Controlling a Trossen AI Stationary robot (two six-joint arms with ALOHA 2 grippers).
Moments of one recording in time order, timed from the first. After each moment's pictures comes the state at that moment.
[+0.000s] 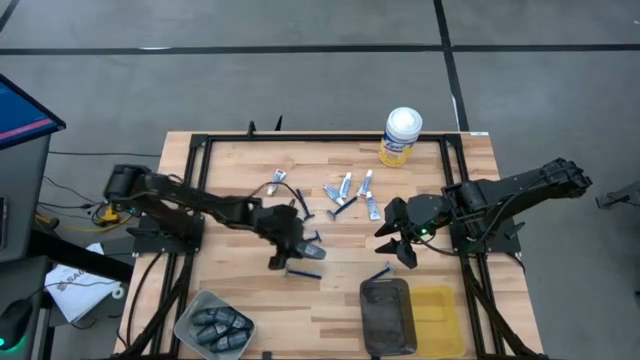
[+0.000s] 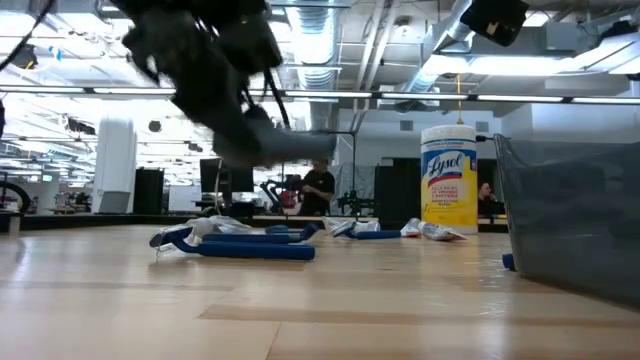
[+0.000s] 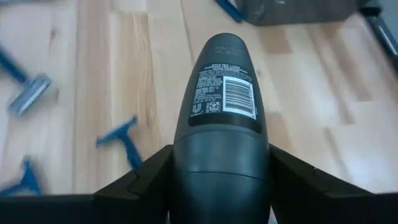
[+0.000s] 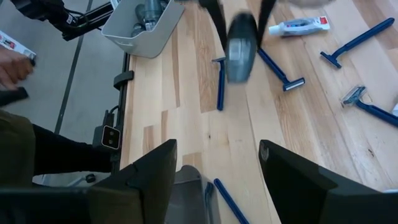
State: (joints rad) left arm -0.11 1.50 0.82 -0.15 0.14 -0.04; right arm 0.28 1.13 1.03 -0.60 0.00 0.51
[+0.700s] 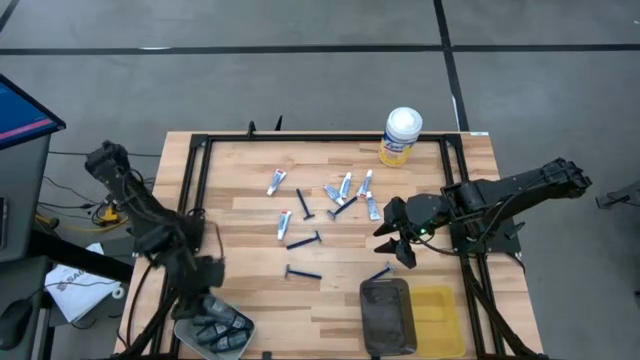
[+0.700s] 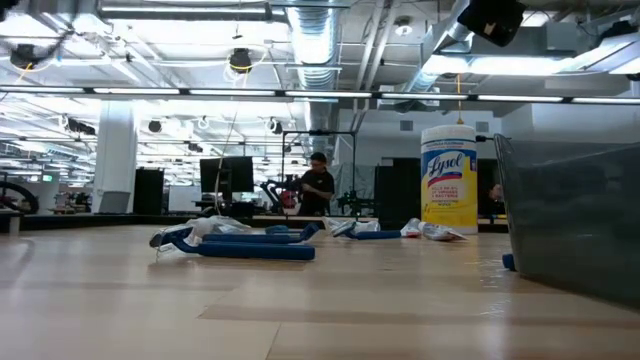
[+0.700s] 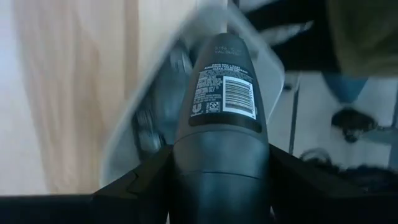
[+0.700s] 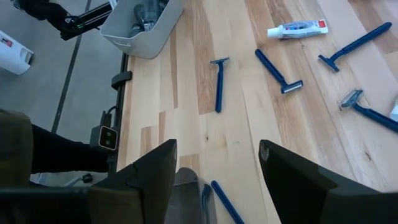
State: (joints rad) left arm -0.86 1.04 0.82 -0.75 0.16 -1.01; right arm 0.27 1.13 1.03 -0.59 0.01 0.49
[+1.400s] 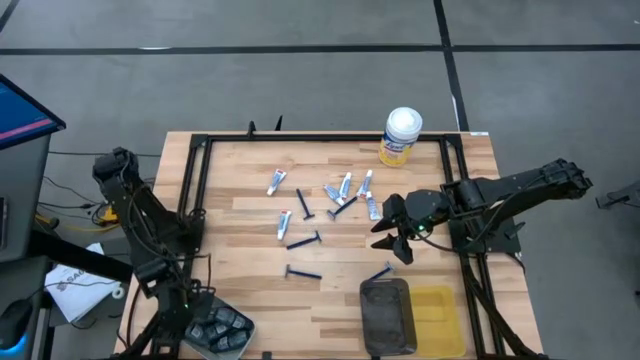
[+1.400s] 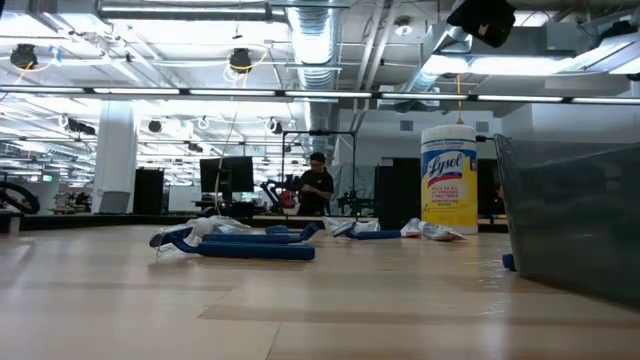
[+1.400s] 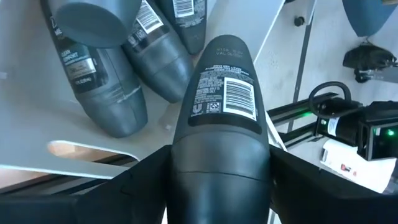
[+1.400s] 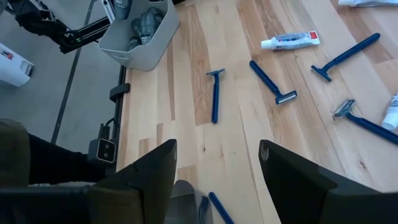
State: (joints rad) left arm -1.08 1.23 0.82 -0.65 0.28 -1.12; right arm 0.24 1.13 1.03 -0.56 0.01 0.49
